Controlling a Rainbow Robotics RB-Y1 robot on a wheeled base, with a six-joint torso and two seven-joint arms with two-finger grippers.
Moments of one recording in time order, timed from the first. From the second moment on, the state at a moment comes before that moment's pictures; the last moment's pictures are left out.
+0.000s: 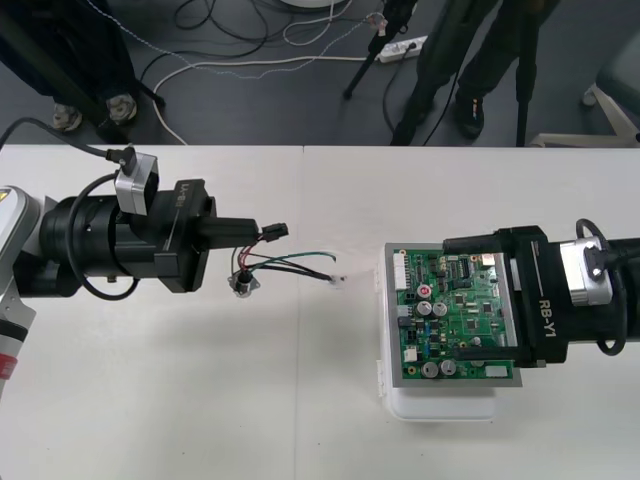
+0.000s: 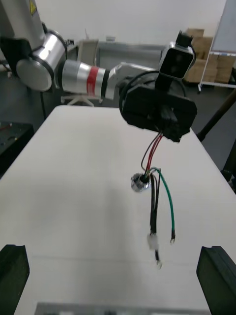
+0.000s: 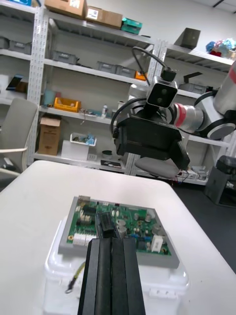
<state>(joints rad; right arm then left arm) -0.01 -0.83 0.00 -2.03 1.06 -1.25 -0.01 -0.35 0.48 -0.02 -1.45 -0.99 -1.52 0.06</state>
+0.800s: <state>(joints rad) 0.02 -0.87 -0.23 -2.03 1.65 -1.56 -0.31 -0.35 0.51 -0.03 -1.34 -1.13 -1.53 -0.12</state>
